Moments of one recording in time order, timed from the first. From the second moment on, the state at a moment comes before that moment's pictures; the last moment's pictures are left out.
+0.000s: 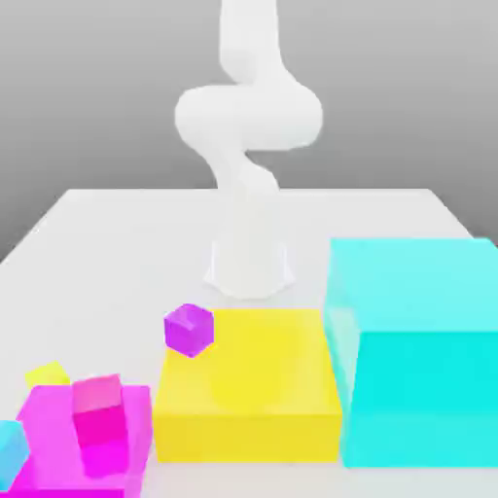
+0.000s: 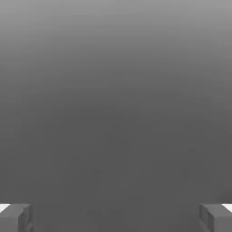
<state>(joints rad) 0.03 -0.73 -0.06 -2.32 0.00 2.33 0.71</state>
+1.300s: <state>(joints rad) -0.08 0.30 -0.56 -2.56 0.46 2.79 -0.96</state>
